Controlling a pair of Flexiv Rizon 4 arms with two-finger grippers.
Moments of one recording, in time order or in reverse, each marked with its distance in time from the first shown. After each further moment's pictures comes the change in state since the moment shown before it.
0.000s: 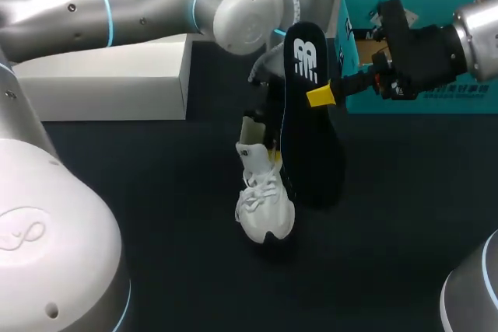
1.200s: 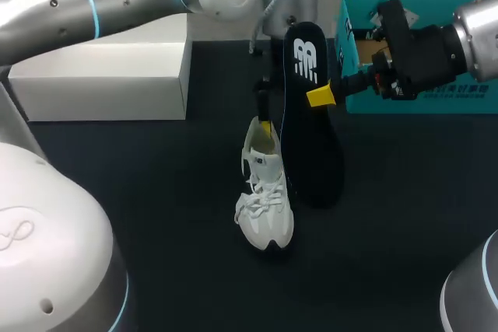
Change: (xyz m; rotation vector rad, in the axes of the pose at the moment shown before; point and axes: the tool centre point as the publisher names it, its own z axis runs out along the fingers) left arm -0.027 0.000 -0.081 0.033 -0.248 -0.108; right arm 0.000 0.000 0.000 0.000 0.000 0.000
